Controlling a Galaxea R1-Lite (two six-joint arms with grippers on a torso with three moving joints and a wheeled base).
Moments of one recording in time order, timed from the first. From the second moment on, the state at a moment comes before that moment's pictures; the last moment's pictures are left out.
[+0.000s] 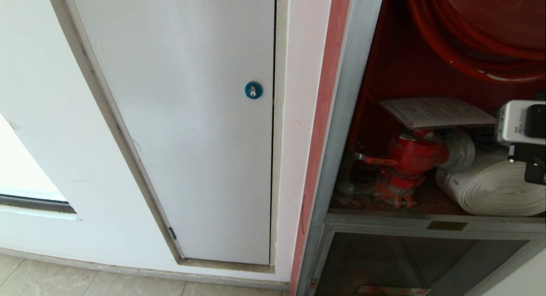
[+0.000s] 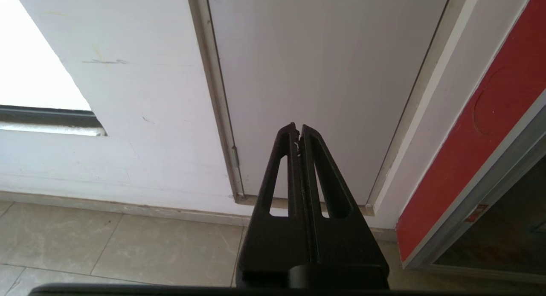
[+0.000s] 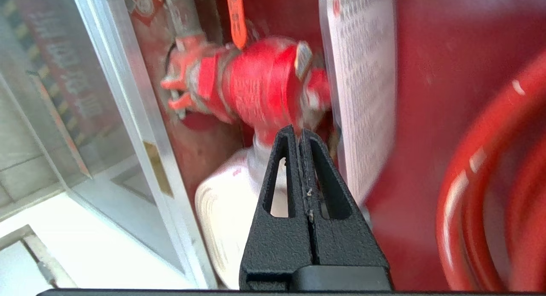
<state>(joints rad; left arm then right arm) 0.01 0.00 0.00 -0.01 0.00 0.00 0.08 1.28 -1.24 0.41 0.06 -1.32</state>
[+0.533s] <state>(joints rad) 0.01 0.00 0.00 -0.01 0.00 0.00 0.09 1.41 -1.32 0.41 0.06 -1.31</state>
